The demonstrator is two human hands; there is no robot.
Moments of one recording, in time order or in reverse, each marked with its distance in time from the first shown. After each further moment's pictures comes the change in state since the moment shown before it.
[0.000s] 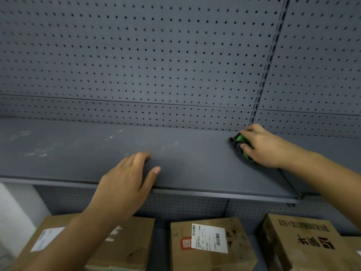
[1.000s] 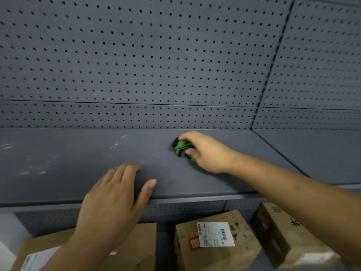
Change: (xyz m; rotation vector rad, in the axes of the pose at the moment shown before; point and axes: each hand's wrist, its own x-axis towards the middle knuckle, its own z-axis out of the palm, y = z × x) left_hand -0.007 -0.076 -0.019 0.058 0.032 0.049; right_hand 0.038 -0.178 0.020 0.323 0.078 -0.274
